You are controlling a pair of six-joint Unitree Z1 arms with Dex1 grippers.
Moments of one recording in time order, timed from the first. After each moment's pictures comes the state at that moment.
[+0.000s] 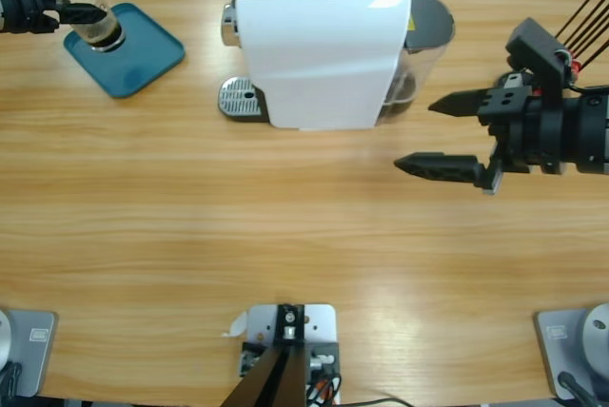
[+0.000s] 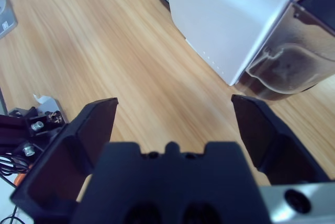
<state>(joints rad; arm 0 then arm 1) 0.00 1.79 -0.85 -0.29 -0.26 0.37 0.62 1.29 -0.63 0.08 0.33 -0.12</state>
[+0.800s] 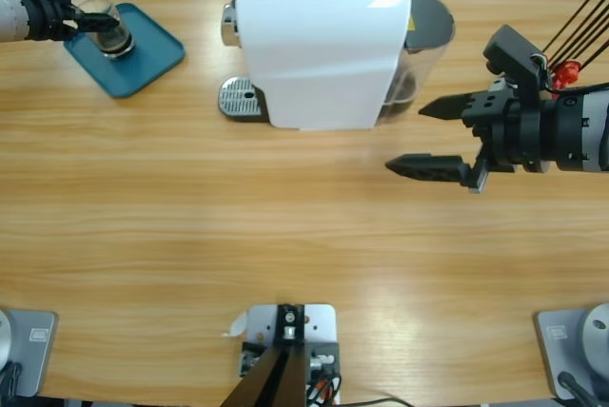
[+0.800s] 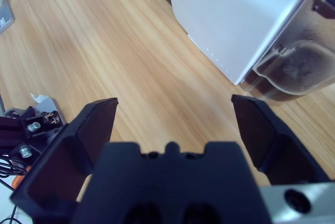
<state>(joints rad) 0.00 1.90 -0.87 -0.38 -0.24 0.35 0.62 1.33 -0.63 0.06 0.34 -0.12</state>
